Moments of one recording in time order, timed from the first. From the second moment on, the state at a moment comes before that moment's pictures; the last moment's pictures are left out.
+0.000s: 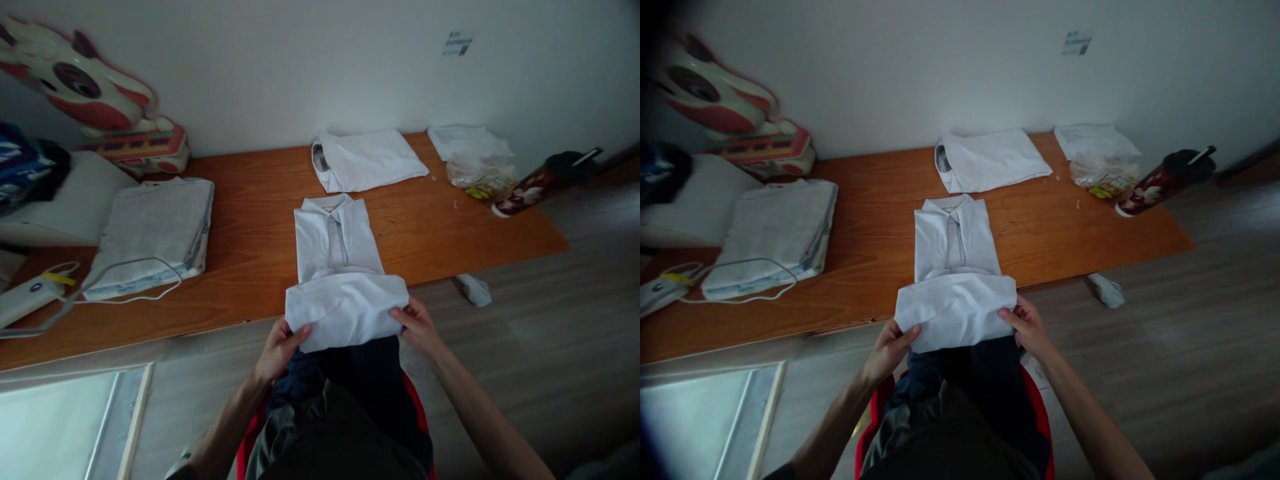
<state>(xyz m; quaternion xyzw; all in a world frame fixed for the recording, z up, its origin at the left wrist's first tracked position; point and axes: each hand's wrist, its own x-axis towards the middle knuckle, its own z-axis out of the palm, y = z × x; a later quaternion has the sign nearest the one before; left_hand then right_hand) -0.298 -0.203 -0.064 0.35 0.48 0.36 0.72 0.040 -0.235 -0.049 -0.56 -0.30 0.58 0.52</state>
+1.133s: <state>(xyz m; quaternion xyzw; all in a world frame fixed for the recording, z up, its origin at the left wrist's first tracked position) -0.249 0.099 -0.007 0.41 0.34 0.37 0.76 0.062 0.049 -0.023 -0.55 -0.39 0.57 0.48</state>
